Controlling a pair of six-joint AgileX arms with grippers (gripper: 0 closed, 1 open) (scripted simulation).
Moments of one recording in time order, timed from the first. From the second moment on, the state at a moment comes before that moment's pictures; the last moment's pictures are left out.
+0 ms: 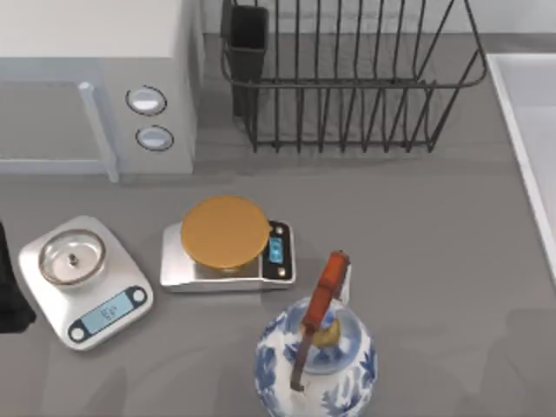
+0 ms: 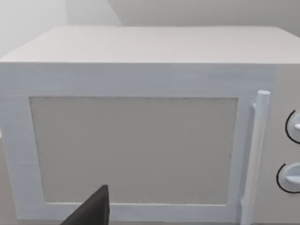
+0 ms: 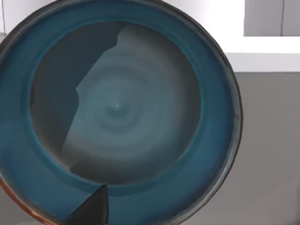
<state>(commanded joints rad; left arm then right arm) 0.00 0.00 0.00 0.00 0.00 0.00 -0.54 1.42 1.07 -1.01 -0.05 -0.53</state>
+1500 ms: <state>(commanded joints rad) 0.00 0.00 0.00 0.00 0.00 0.00 -0.58 1.73 0.96 -0.71 -0.05 -0.57</state>
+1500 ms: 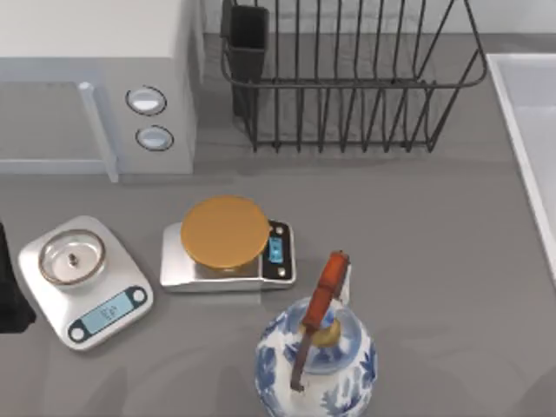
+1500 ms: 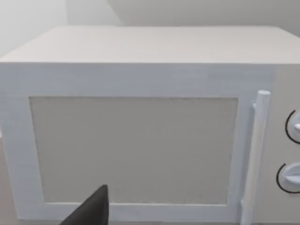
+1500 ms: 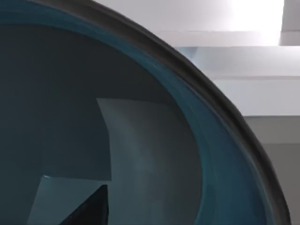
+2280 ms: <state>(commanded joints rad) 0.00 0.00 0.00 0.00 0.00 0.00 -0.58 1.73 0.96 -0.71 -0.05 -0.57</state>
